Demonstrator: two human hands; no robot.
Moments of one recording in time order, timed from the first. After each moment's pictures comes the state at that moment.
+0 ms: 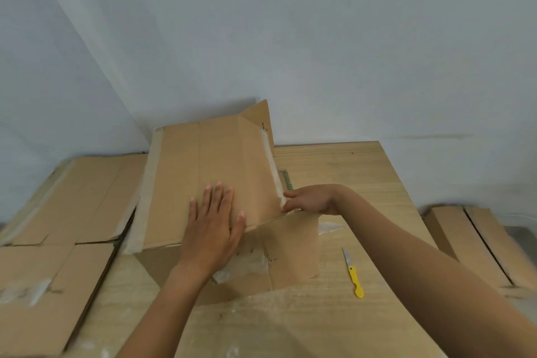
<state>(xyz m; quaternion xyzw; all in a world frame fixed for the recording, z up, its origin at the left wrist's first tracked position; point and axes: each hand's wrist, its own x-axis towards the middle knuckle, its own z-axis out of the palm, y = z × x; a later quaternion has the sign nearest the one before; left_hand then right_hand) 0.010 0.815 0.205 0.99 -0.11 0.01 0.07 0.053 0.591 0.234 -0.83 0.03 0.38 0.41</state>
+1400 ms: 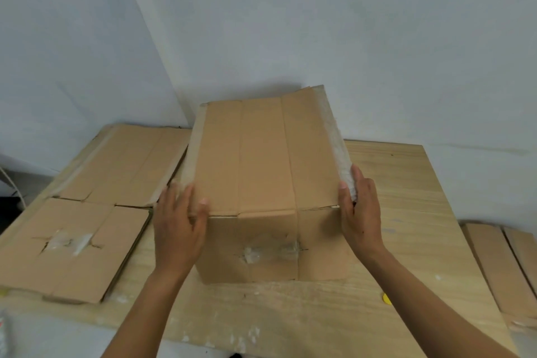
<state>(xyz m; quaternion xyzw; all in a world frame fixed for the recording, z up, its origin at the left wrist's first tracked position) -0.009 0.917 0.187 0.95 0.07 0.17 0.26 0.006 0.620 0.185 -0.87 0.08 -0.19 0.45</state>
